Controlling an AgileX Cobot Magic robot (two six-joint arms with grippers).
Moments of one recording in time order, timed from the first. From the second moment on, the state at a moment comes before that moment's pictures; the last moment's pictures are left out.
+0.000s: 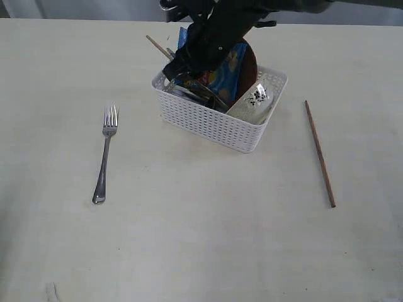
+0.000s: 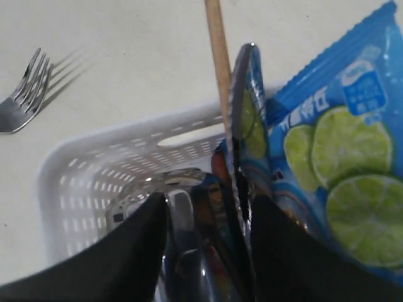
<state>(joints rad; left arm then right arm) -0.09 0.00 0.00 0.15 0.35 -0.08 0.54 2.13 -1.64 0.34 0.68 -0.51</state>
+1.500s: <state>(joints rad) -0.09 0.00 0.00 0.15 0.35 -0.08 0.52 2.03 -1.64 0.30 0.65 -0.49</state>
